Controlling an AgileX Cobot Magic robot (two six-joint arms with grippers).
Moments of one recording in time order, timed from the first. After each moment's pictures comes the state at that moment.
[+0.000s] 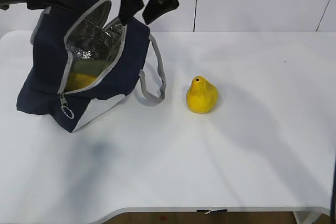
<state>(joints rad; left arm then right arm) -0.14 1.70 -1.45 -0.67 0.67 0.19 0.49 2.21 -2.39 0.23 1.26 0.02</state>
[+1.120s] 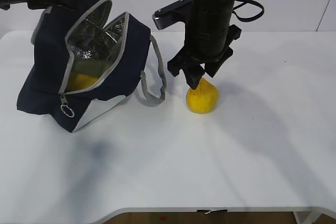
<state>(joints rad) -0.15 1.70 -1.45 -0.68 0.67 0.19 0.49 2.10 -1.89 -0.15 1.24 -0.05</state>
